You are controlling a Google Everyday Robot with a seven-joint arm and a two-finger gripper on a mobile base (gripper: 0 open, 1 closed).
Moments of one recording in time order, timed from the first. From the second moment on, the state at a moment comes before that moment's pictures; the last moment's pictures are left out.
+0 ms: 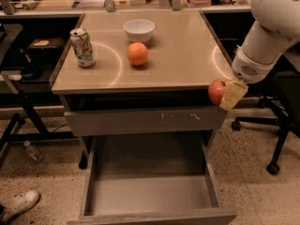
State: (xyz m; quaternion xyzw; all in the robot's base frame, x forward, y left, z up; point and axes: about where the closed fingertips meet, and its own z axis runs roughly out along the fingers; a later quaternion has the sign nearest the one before) arm 0.558 -0.240 0.834 -0.47 0.88 -0.01 0.09
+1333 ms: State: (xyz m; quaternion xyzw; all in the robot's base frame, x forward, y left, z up) arm 0.475 -0.177 0.763 -0.50 0.86 0.07 0.04
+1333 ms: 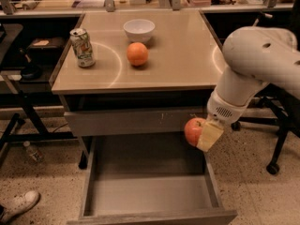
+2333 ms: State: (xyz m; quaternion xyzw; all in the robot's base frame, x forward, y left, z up) arm 0.453 -0.138 0.712 -0.52 0.85 0.12 0.00
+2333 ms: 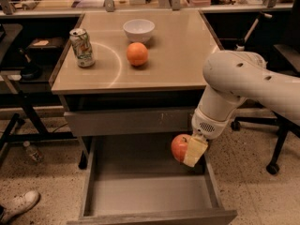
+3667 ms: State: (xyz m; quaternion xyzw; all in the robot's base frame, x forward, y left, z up) arm 0.471 -0.090 0.585 -0.48 0.86 0.19 -0.01
